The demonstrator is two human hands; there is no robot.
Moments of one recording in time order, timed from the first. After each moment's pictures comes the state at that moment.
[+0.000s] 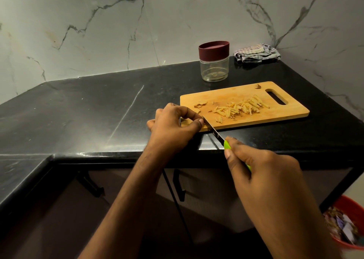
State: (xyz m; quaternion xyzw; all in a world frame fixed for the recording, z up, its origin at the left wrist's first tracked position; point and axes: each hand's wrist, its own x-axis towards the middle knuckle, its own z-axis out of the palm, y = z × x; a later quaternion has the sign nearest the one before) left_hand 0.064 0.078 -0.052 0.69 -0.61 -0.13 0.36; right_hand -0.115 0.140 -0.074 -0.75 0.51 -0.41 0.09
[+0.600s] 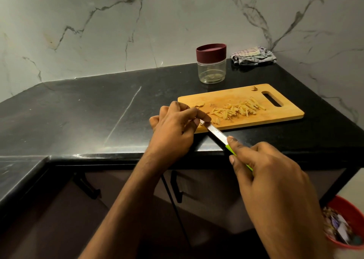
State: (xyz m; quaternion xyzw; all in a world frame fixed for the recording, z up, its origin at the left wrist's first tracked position) left_hand 0.065 0.078 -0.062 0.64 -0.70 -0.05 0.31; right_hand -0.120 0.141 -0.078 -0.75 0.58 -0.33 0.04
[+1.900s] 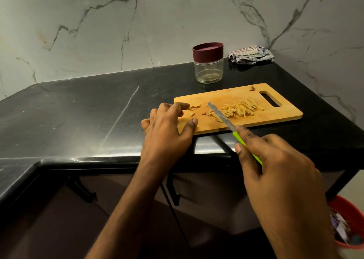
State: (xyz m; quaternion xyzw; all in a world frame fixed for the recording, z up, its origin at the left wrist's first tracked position) left_hand 0.066 0.072 -0.070 0.69 -0.65 0.01 0.33; right_hand -0.128 0.127 -0.077 -0.73 0.56 -0.40 0.04
